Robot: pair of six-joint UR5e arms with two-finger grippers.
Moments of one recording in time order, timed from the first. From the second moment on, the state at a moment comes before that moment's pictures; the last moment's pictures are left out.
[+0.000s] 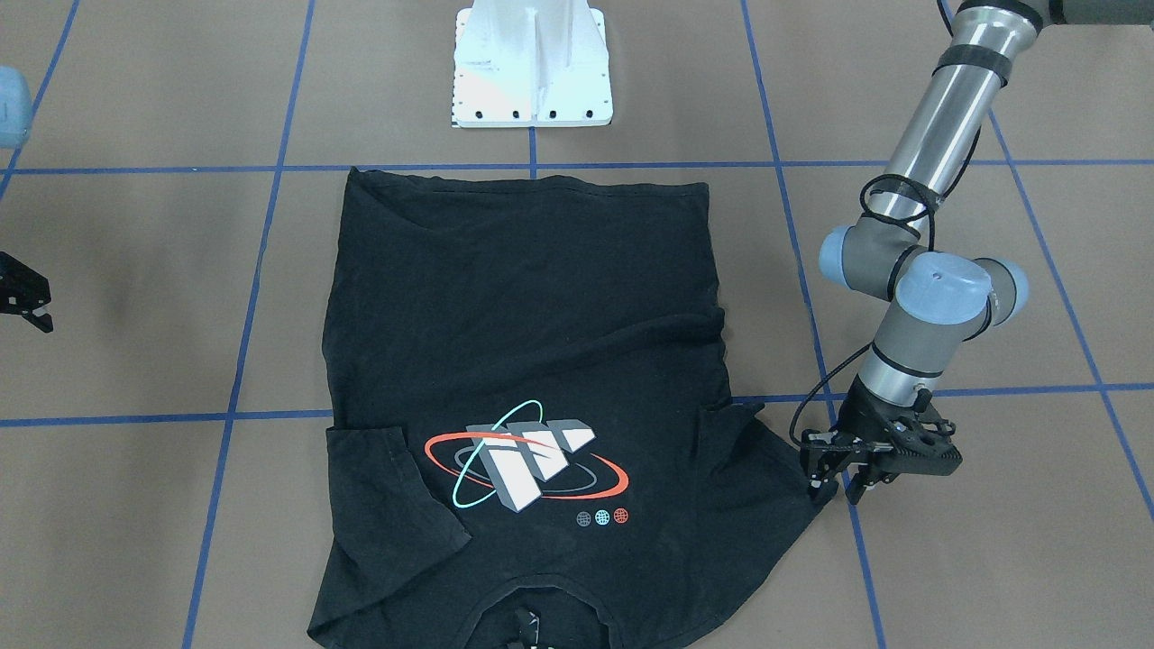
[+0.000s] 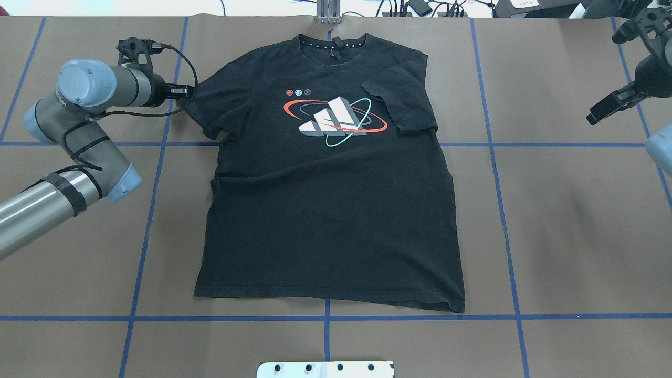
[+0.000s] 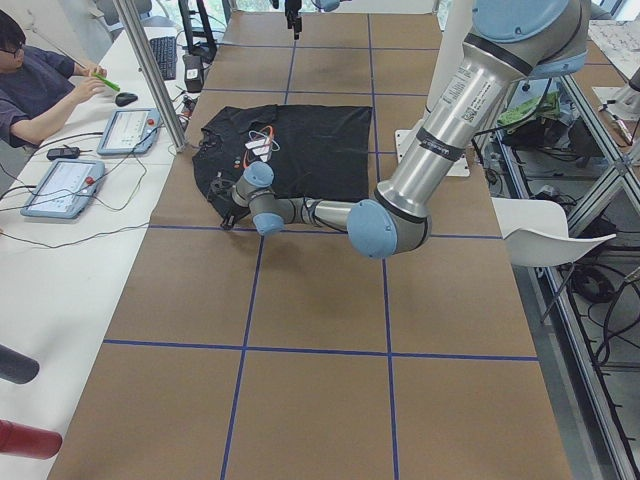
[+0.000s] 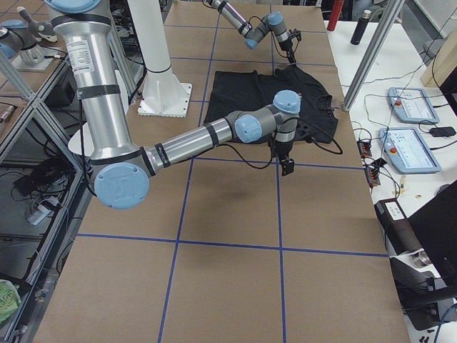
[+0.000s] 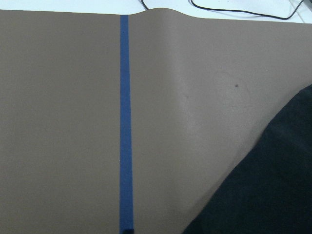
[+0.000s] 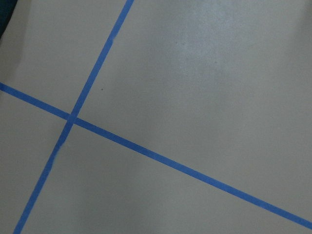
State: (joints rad) left arm -0.87 -2.16 -0.99 -2.62 -1.75 -1.00; right arm 1.20 -1.37 1.77 -1.55 2.21 0.13
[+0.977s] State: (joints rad) left arm -0.87 -2.15 -0.99 -2.62 -1.76 -1.00; right arm 1.20 -1.37 1.76 -1.55 2.21 0.13
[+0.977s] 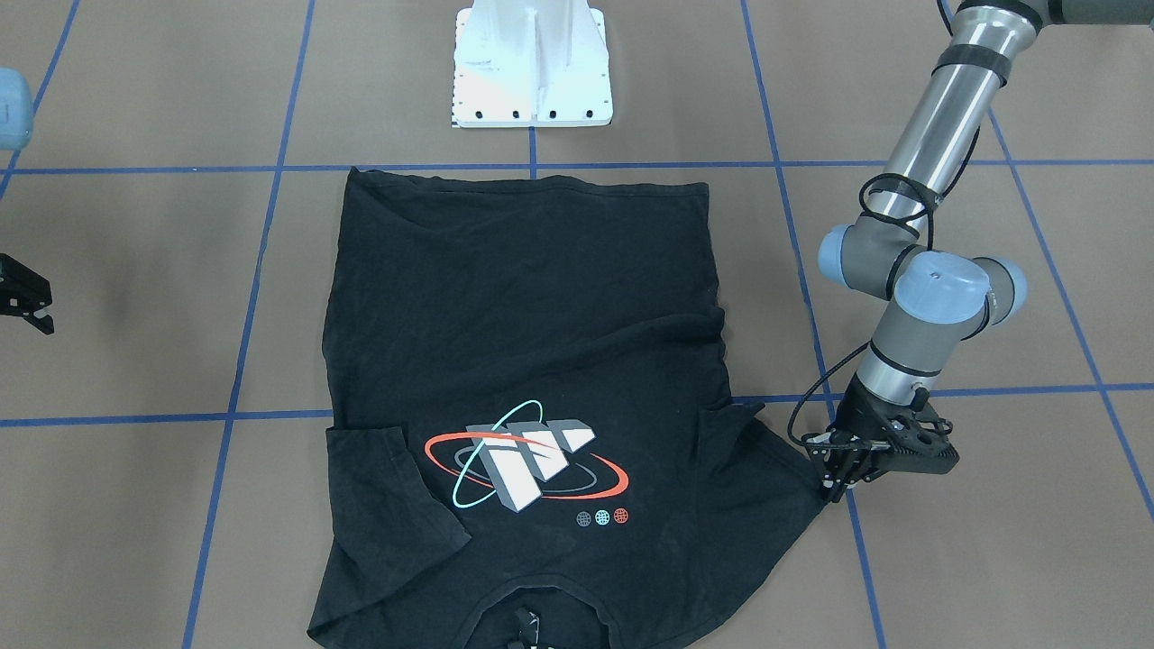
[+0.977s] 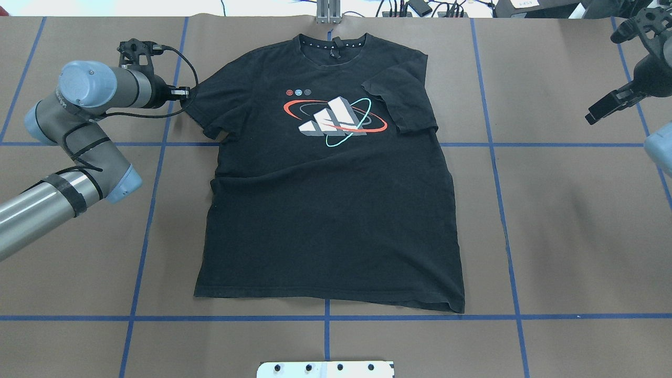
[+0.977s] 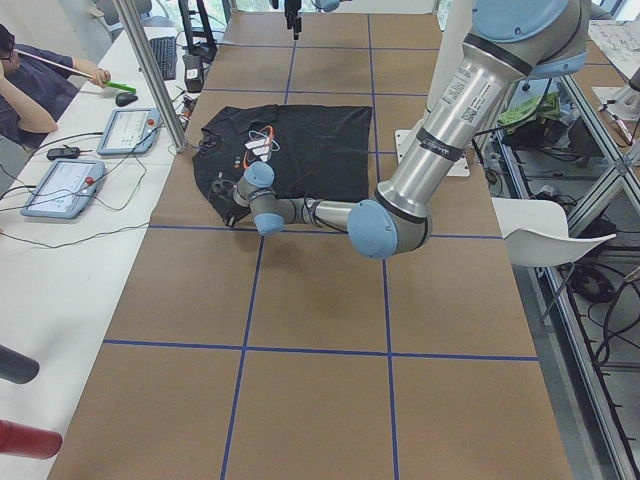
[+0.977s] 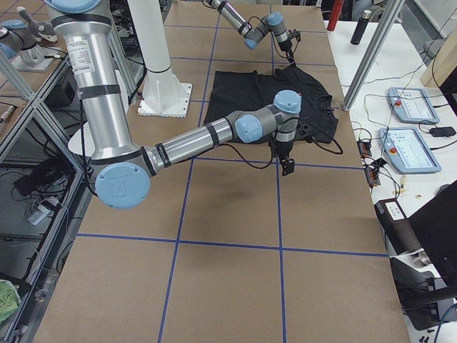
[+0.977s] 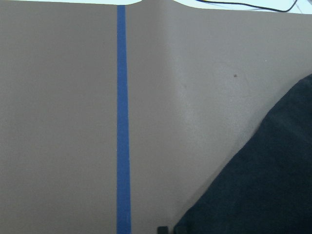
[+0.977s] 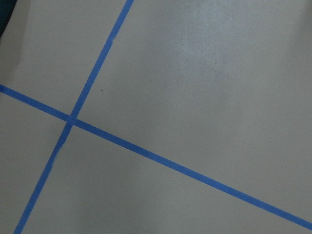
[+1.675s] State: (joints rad) left arm -0.92 -2.22 -1.00 -2.52 -1.82 -1.01; right arm 1.20 -1.36 1.76 -1.55 2.21 0.14
